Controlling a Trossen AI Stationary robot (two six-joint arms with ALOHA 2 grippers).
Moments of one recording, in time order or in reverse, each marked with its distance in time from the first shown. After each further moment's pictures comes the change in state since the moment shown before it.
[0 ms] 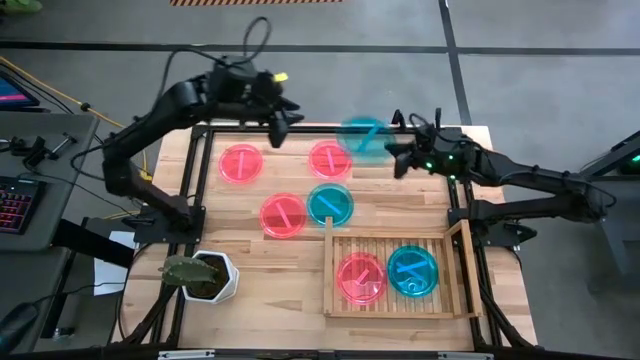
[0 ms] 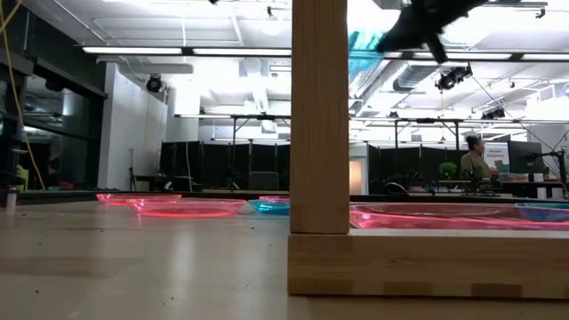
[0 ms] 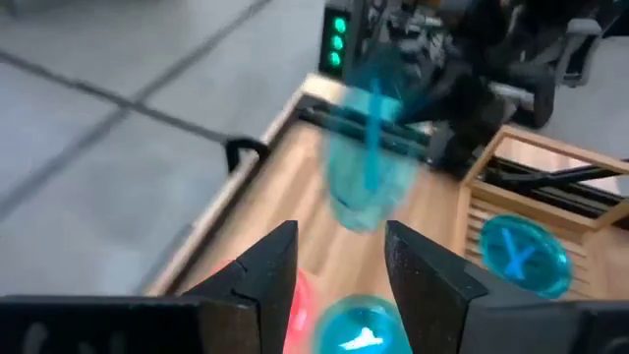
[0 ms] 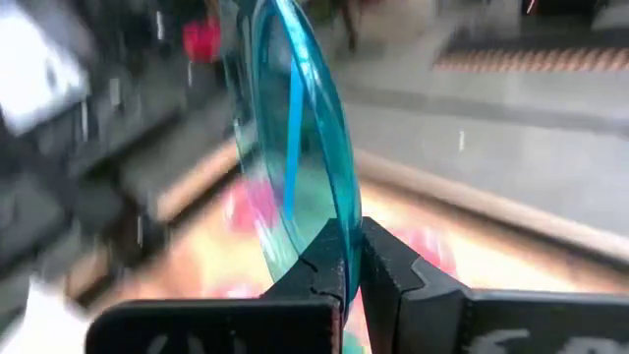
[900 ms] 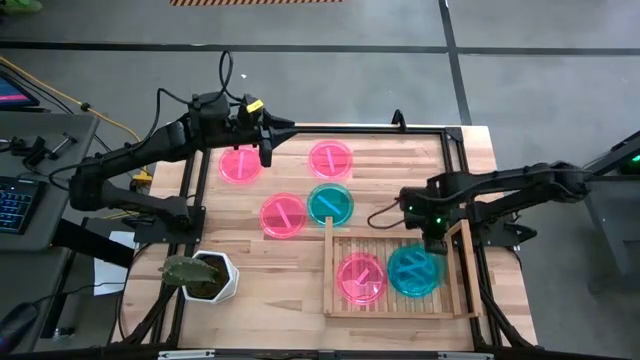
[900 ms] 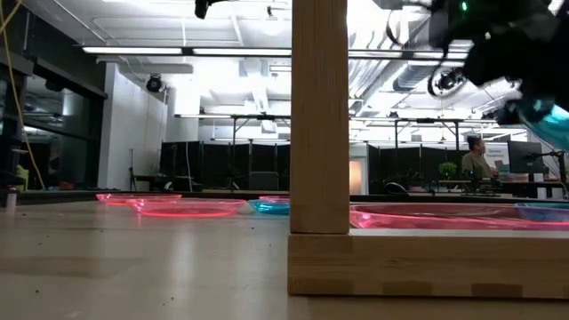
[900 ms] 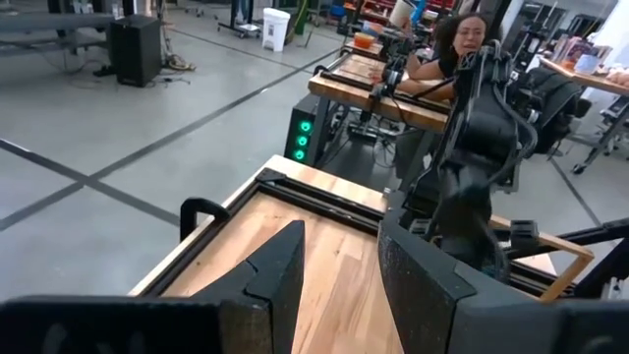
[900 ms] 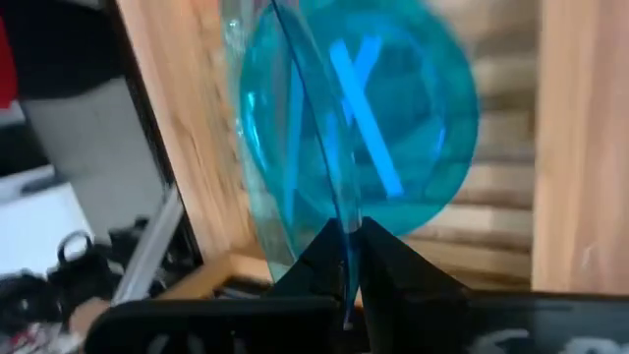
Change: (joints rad) left arm -0.049 -0.333 -0.628 0.615 0.015 -0.145; right arm 0.249 0.252 -0.083 -0.848 -0.855 -0.337
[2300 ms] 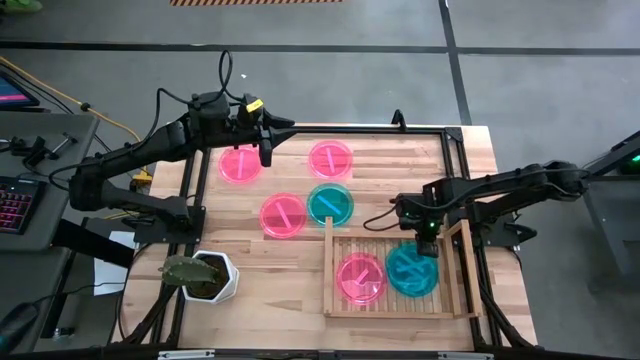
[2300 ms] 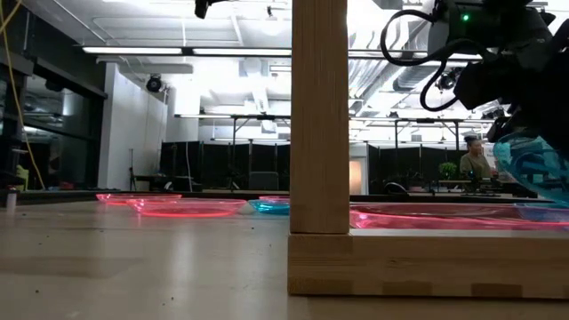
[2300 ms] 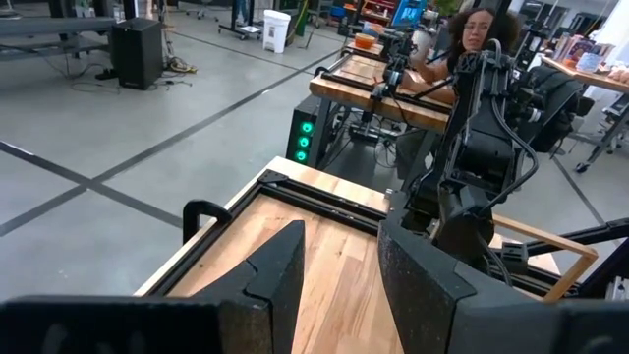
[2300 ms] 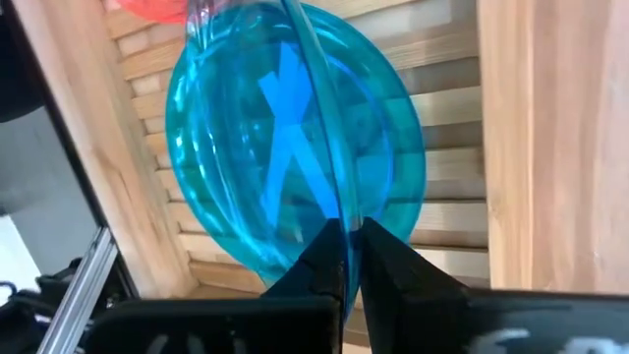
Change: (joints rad) left arm 0.003 0.000 0.001 0.001 -0.001 0.009; right arm 0.039 0.037 -0.079 0.166 0.130 0.075
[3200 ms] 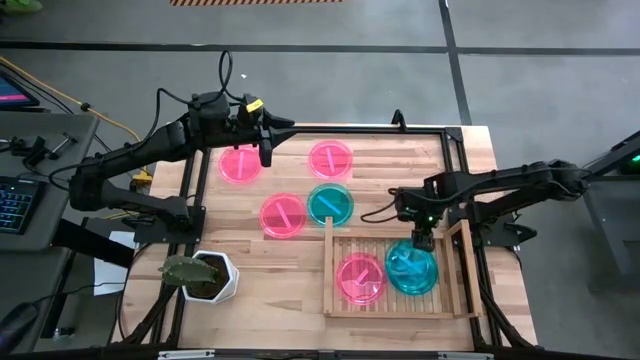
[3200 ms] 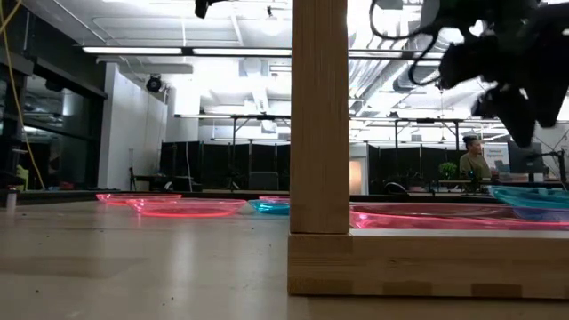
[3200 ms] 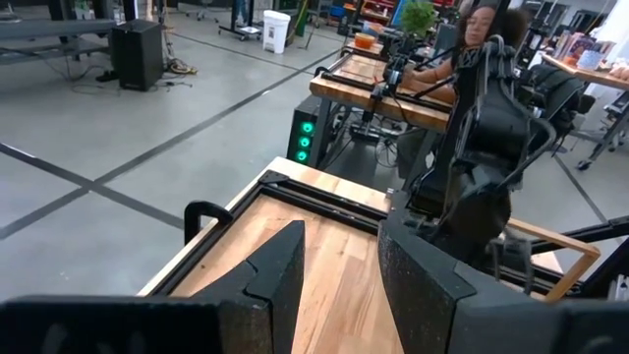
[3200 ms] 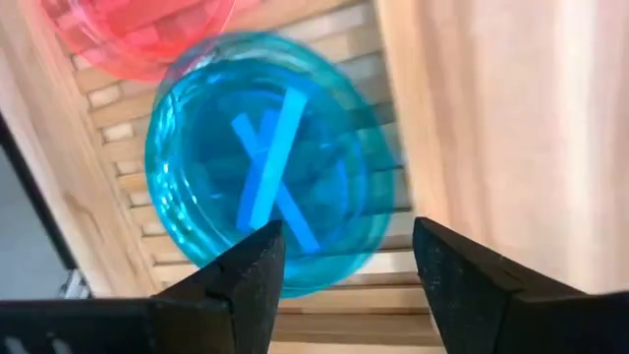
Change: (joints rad) left arm 0.000 0.000 0.000 0.000 0.000 0.010; right arm -0.001 -0.002 0.137 -0.114 0.155 0.036
